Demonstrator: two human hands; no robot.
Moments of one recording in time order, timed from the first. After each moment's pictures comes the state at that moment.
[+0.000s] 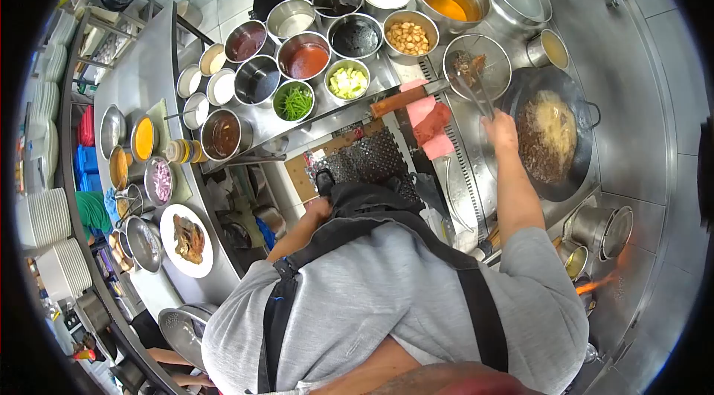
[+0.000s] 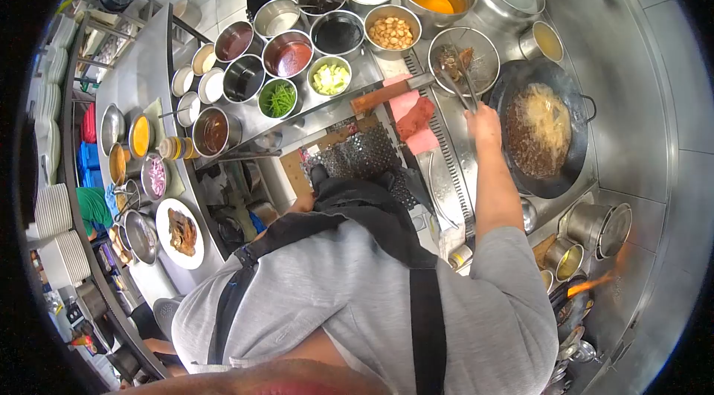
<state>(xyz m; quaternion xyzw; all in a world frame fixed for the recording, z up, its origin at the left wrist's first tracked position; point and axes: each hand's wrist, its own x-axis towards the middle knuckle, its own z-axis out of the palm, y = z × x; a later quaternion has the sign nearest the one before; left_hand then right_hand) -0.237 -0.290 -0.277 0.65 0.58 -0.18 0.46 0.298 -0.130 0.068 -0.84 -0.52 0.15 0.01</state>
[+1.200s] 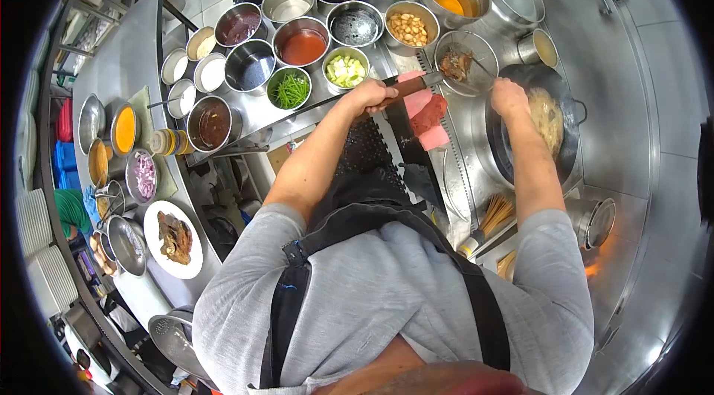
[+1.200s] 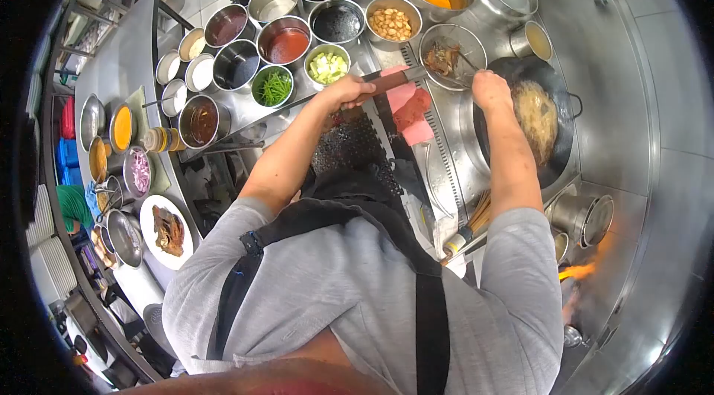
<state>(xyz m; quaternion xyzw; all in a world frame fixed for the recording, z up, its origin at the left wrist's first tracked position) -0.043 -0.019 0.002 0.52 0.47 0.08 0.71 0.279 -0.072 0.131 -0.74 -0.64 0.00 -0.21</state>
